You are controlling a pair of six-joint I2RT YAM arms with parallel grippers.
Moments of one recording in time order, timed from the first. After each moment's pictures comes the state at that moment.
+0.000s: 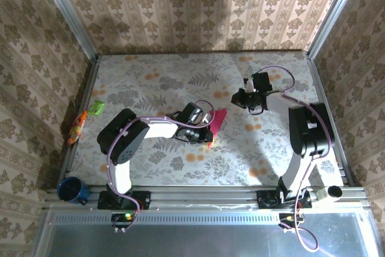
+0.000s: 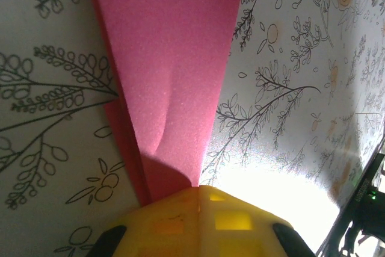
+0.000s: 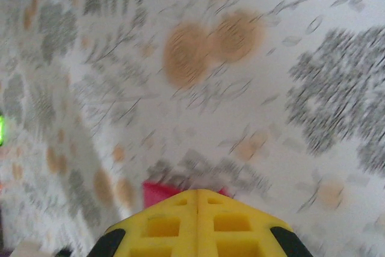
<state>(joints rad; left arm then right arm) -0.82 1.89 0.95 -0.04 0.54 -0.70 0.16 1.78 1.05 -0.17 -0.48 0.54</state>
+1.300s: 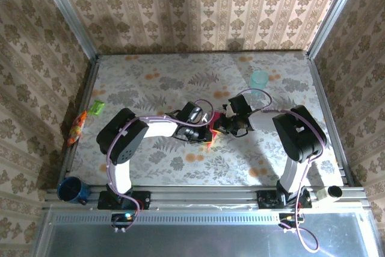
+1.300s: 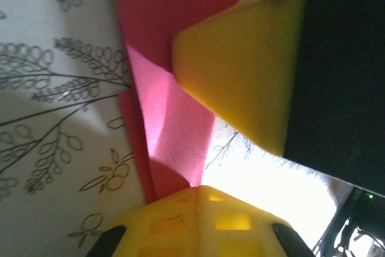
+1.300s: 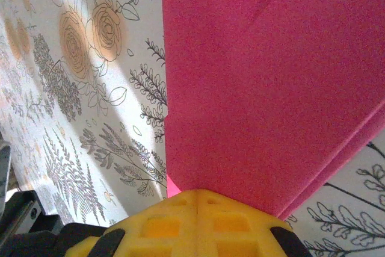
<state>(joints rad) -0.80 1.88 0.97 -0.09 0.56 -0.71 0.41 1.81 0.84 -0.04 -0.51 0.74</state>
